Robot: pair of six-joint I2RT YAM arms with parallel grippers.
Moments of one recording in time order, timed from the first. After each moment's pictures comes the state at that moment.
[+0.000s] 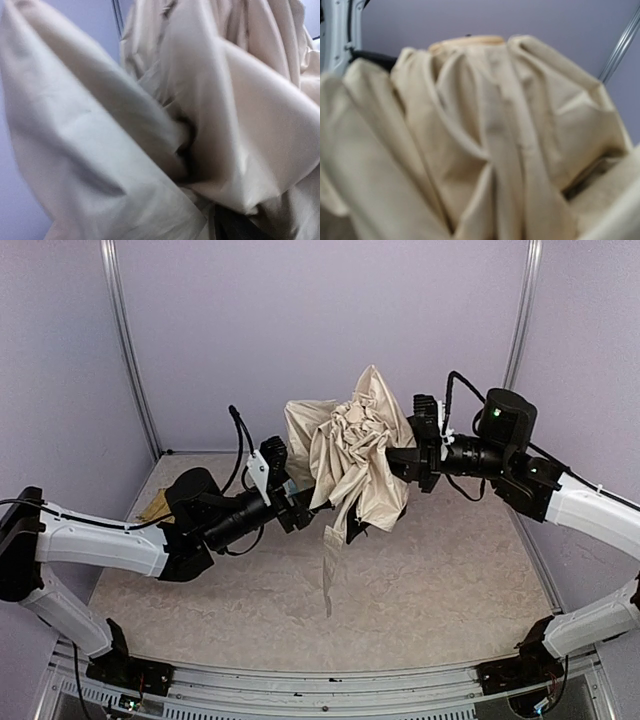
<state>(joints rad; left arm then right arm) -1.01 1.51 0.82 0.97 0.07 0.23 0.73 1.24 1.09 0.22 -0.69 -0.44</state>
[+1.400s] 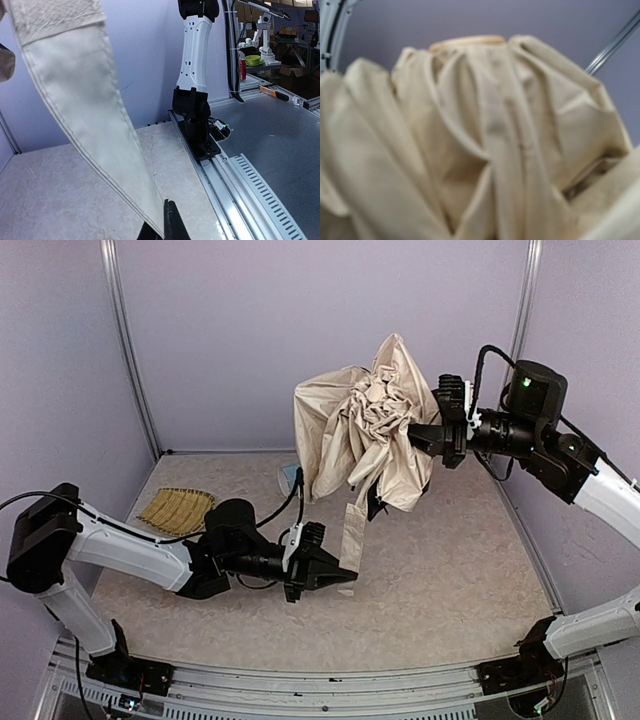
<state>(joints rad) -1.04 1.63 0.74 0.86 0.67 0.19 0.68 1.15 1.25 -0.06 -0.67 -0.69</state>
